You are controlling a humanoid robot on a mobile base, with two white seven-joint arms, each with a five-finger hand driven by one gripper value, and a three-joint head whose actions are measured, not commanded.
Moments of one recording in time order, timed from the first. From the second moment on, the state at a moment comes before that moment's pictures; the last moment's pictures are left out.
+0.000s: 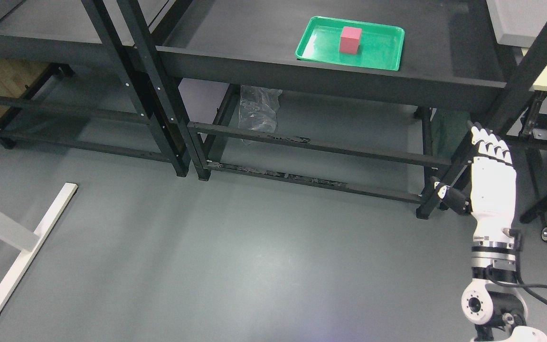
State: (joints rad) left arm 0.00 0.00 0.04 0.00 0.00 -0.11 -0.04; right arm 0.05 -0.04 0.00 -1.68 1.03 -0.10 -0.29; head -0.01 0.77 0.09
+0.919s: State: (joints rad) left arm 0.00 0.00 0.04 0.00 0.00 -0.11 -0.04; right arm 0.04 -0.04 0.00 -1.68 1.00 -0.10 -0.26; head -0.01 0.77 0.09
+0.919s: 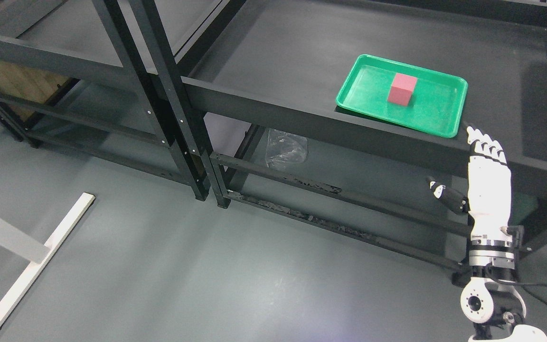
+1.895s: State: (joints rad) left arm 0.00 0.00 0.04 0.00 0.00 -0.11 -0.04; right arm 0.01 -0.04 0.00 -1.66 1.00 -0.06 -0.06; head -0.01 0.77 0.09
